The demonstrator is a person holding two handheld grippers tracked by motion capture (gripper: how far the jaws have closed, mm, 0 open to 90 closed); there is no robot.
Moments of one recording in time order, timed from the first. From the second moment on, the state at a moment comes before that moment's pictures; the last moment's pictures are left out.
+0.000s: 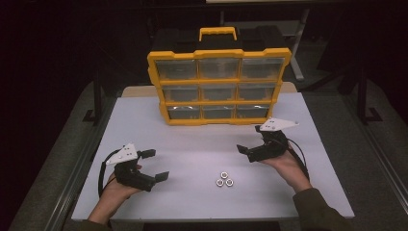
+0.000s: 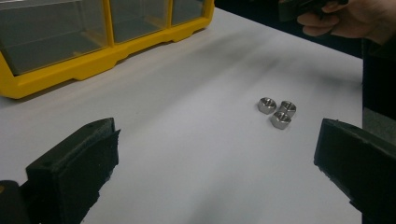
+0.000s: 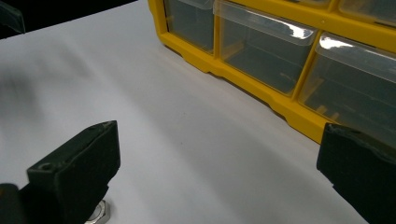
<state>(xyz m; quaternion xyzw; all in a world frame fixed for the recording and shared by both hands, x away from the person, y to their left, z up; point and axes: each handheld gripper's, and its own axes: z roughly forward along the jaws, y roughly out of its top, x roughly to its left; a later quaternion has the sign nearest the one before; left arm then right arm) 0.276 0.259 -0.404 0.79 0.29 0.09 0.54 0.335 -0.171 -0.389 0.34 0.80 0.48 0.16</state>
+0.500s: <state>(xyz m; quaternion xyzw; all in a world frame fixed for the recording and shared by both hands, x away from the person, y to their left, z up) 0.276 0.260 -0.404 0.79 0.29 0.09 0.54 0.350 -0.164 -0.391 0.34 0.79 0.48 0.16</state>
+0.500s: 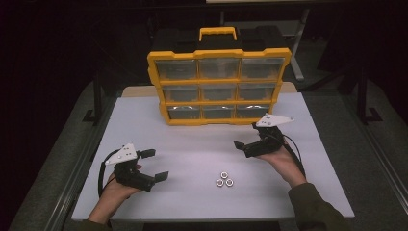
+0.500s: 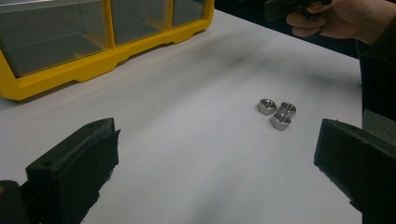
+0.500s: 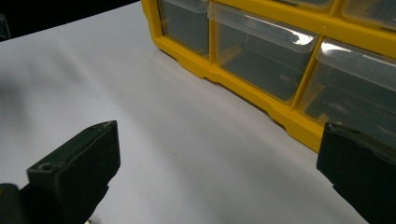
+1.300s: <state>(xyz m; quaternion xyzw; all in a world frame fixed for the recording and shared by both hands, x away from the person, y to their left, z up) 0.277 0.260 -0.405 0.79 0.28 0.09 0.54 0.376 -0.143 -0.396 0.34 0.80 0.48 0.16</state>
